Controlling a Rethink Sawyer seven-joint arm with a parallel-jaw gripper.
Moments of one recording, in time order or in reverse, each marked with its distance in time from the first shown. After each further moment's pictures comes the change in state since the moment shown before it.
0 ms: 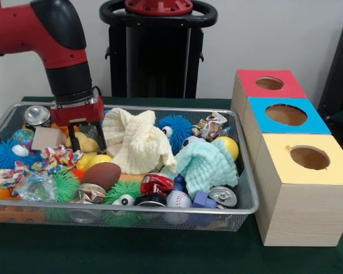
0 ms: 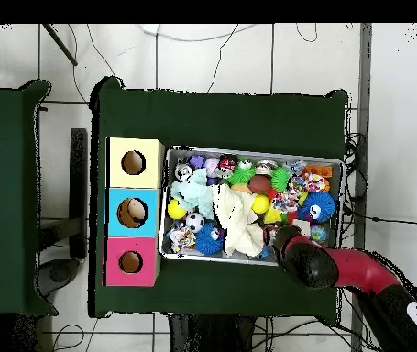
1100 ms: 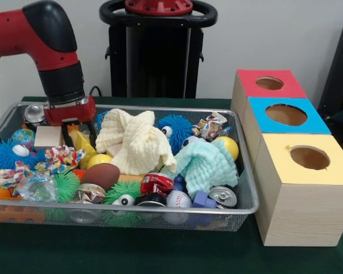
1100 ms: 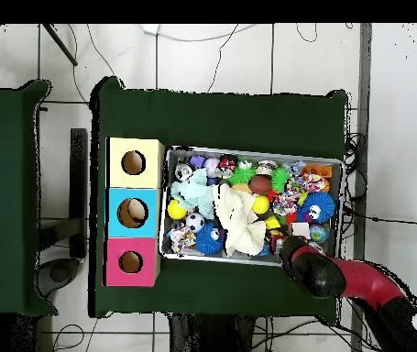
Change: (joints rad) arm -0.065 0.043 -0.013 0.003 -0.023 -0.012 0.000
